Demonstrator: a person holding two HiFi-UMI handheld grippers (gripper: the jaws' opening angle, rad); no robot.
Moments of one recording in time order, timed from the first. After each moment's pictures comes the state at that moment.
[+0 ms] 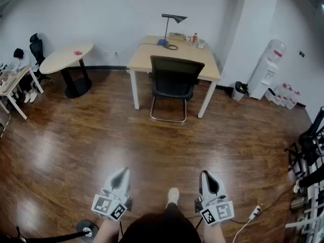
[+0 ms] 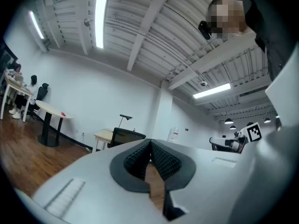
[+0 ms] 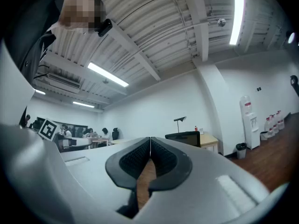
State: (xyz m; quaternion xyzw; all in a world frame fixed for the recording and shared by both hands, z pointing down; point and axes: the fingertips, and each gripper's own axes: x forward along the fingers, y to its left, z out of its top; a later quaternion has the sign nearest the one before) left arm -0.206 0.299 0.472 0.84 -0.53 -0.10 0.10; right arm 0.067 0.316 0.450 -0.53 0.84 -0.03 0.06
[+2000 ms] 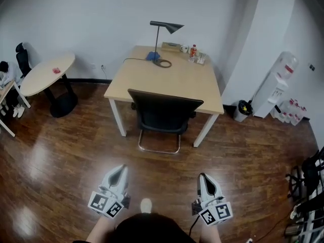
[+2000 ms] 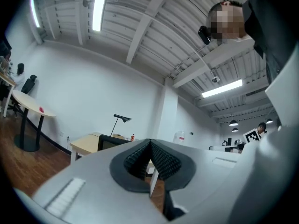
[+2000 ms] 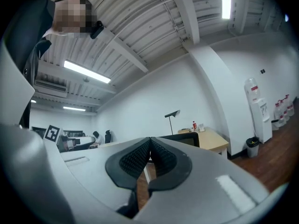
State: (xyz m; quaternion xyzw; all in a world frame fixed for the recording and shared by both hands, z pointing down) left arm -0.113 -0.125 0.471 0.85 -0.51 -0.12 0.09; right arm 0.168 -0.097 0.481 -0.53 0.84 -0.09 0.08
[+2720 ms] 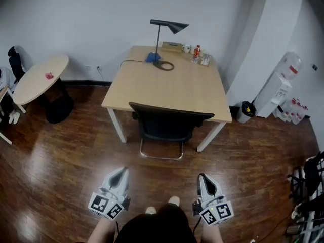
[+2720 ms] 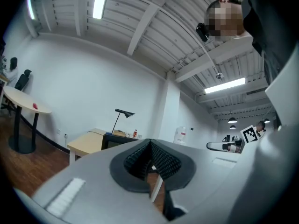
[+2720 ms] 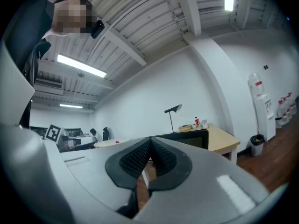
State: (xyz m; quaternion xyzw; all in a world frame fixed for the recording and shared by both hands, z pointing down) left arm -0.150 -0.247 0.491 0.86 -0.49 -0.09 0.11; right arm 0.124 -0.214 0.494 -0.54 0.84 -0.11 0.06
